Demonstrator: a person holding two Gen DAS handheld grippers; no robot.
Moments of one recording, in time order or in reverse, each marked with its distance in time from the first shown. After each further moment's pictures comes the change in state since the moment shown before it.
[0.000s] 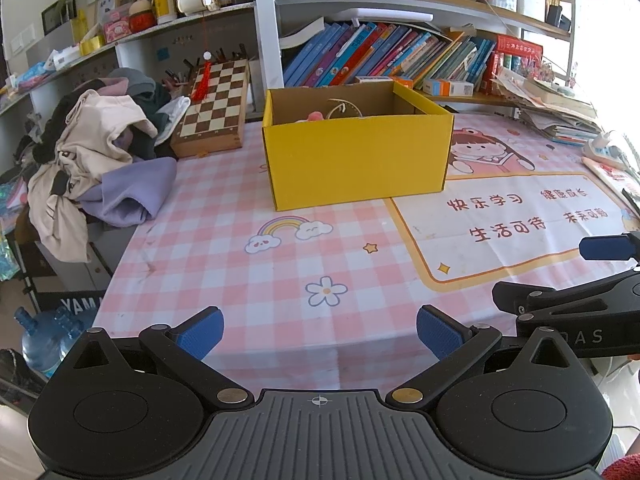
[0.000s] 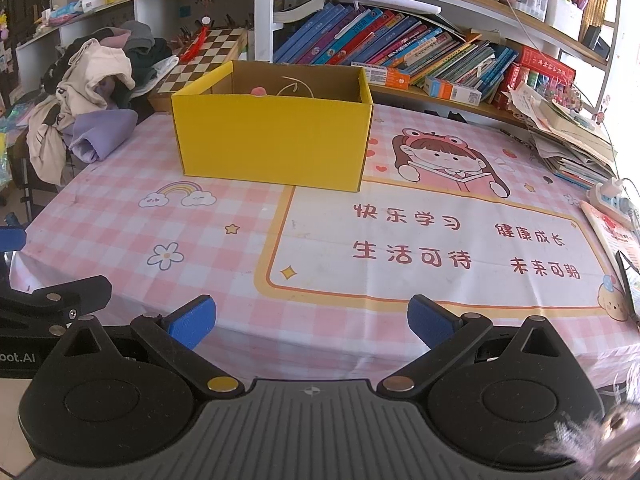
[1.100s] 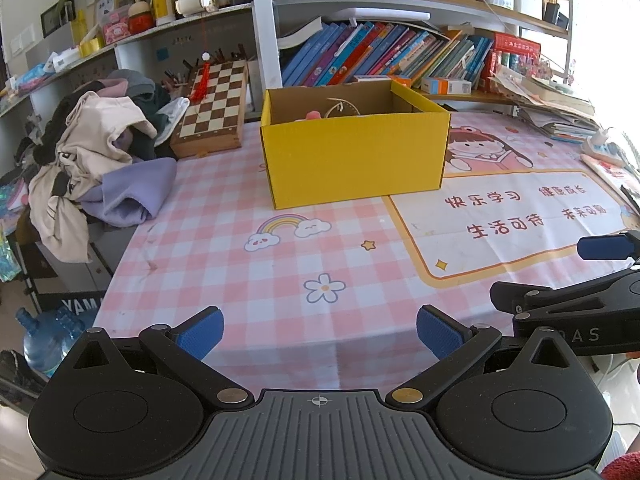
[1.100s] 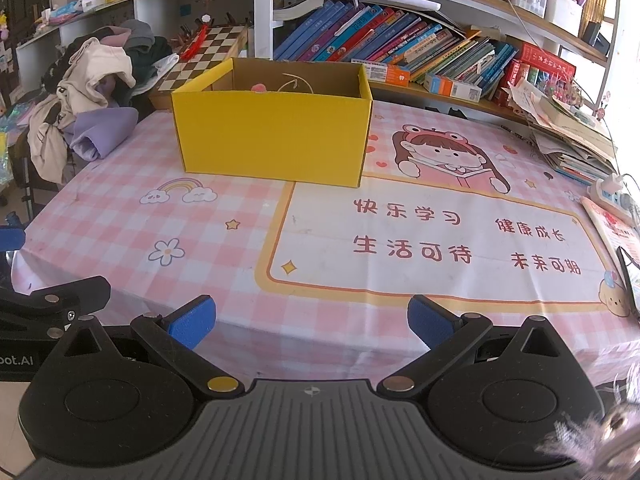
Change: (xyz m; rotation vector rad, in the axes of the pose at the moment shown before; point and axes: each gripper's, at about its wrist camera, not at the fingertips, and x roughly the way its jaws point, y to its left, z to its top) left arm -0.003 -0.004 -0.002 0.006 0.001 0.005; right arm -0.002 0.003 -0.003 0.007 0.008 0.001
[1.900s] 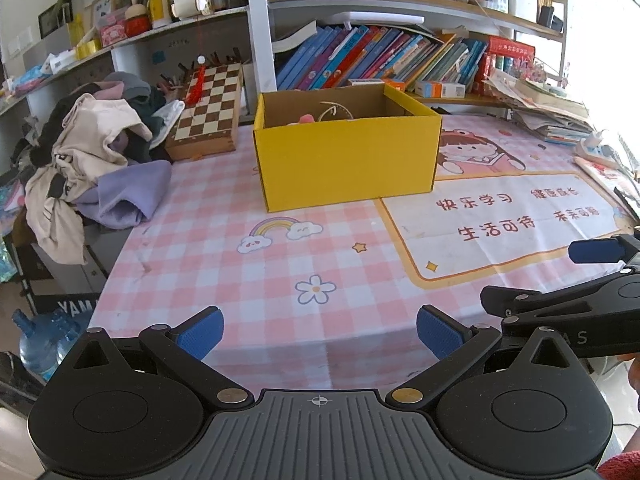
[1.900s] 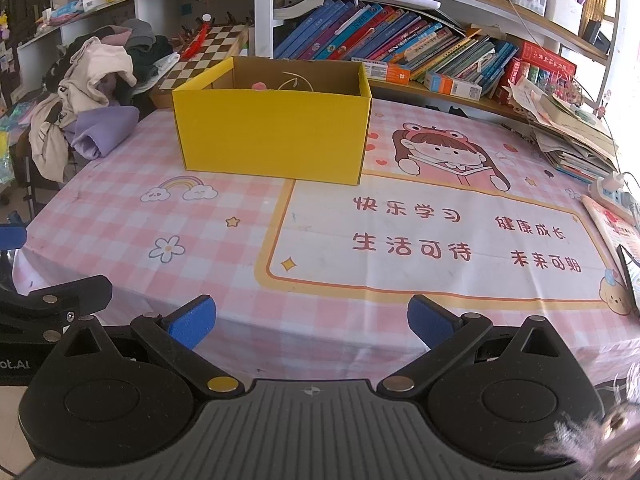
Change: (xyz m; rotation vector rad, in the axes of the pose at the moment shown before) left arm -0.004 -0.002 -0.001 0.001 -0.012 -0.019; right arm -0.002 -0.002 -0.003 0.002 0.002 0.002
